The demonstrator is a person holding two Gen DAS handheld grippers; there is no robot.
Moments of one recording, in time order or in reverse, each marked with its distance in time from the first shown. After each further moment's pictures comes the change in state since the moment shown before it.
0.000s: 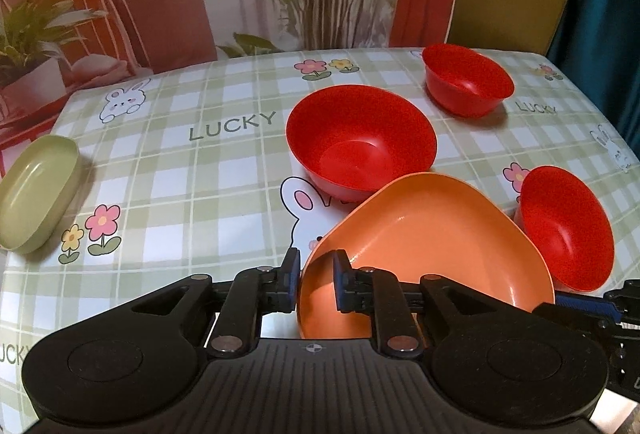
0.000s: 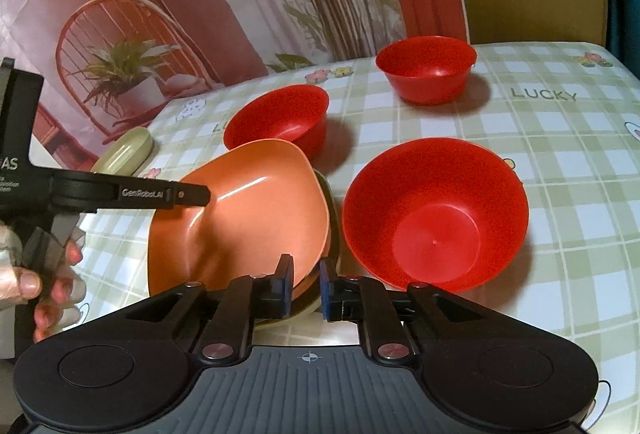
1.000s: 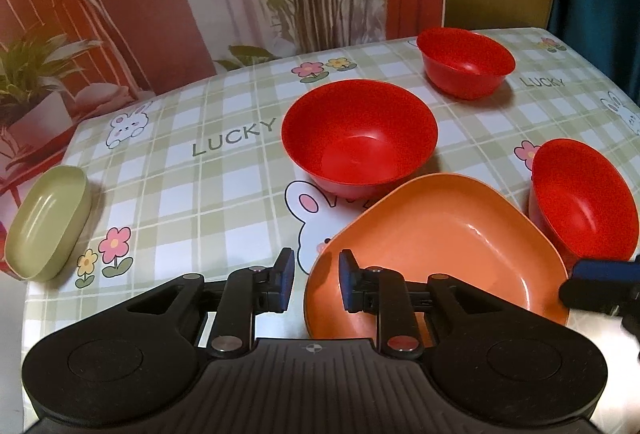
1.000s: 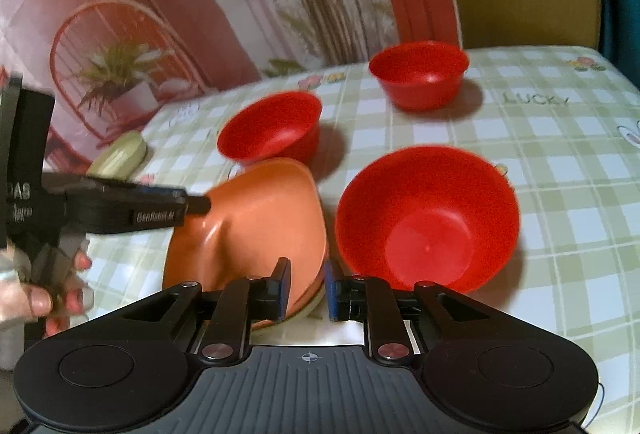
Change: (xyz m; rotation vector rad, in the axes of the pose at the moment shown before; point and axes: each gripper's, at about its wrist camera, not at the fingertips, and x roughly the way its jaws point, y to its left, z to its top) left arm 0.001 -0.014 -0.002 0.100 -0.016 0.075; right arm -0.006 -0.005 0.004 0.015 -0.049 -0.020
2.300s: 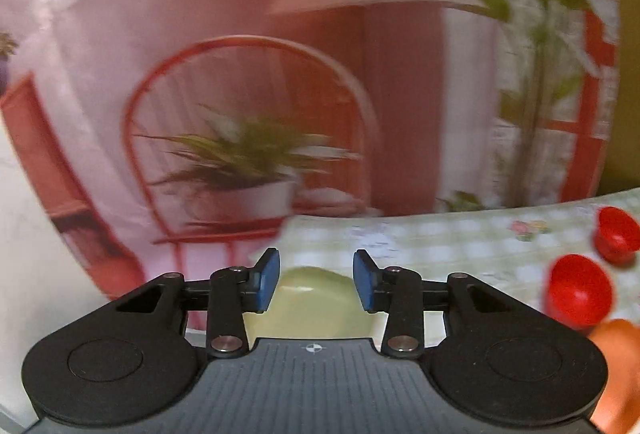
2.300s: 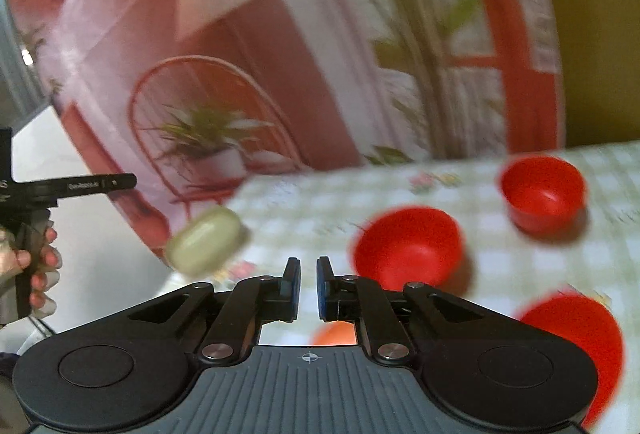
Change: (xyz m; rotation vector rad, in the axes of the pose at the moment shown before) left arm -0.121 0.215 0.019 -0.208 -0.300 0.332; right arm 0.014 0.109 0.066 -0.124 -0.161 0.205
